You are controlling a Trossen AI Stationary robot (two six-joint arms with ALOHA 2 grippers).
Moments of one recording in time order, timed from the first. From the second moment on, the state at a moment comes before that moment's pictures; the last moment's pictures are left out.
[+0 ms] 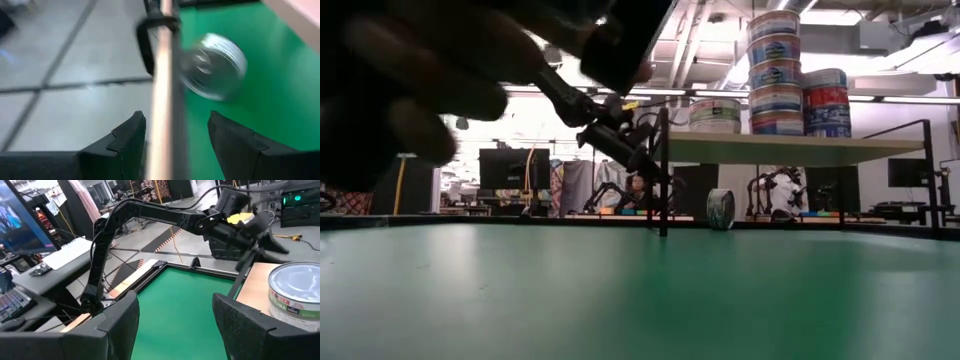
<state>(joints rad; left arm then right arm) 0.78 2.26 1.79 -0.06 0.55 0.55 0.46 1.43 1.23 -0.22 1.17 0.77</state>
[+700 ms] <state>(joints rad) 0.81 2.43 1.84 0.43 0.33 0.40 0.46 1.43 1.23 -0.19 1.17 0.79</state>
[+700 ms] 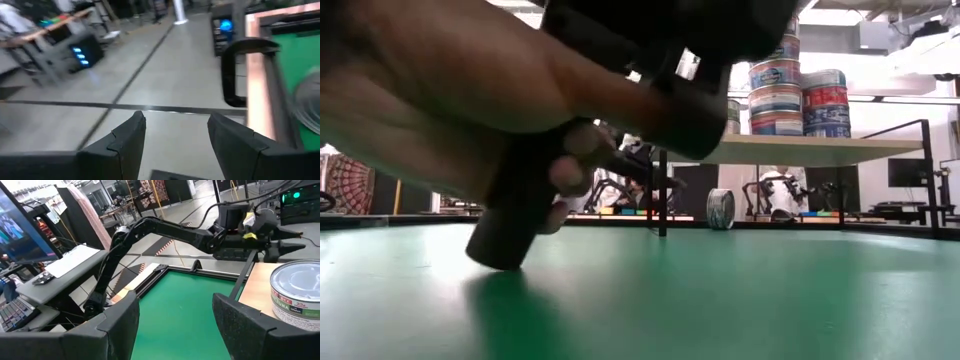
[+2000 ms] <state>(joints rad) 0.64 2.46 1.84 0.45 0.24 0.73 0.46 1.43 1.24 -0.13 1.18 0.78</state>
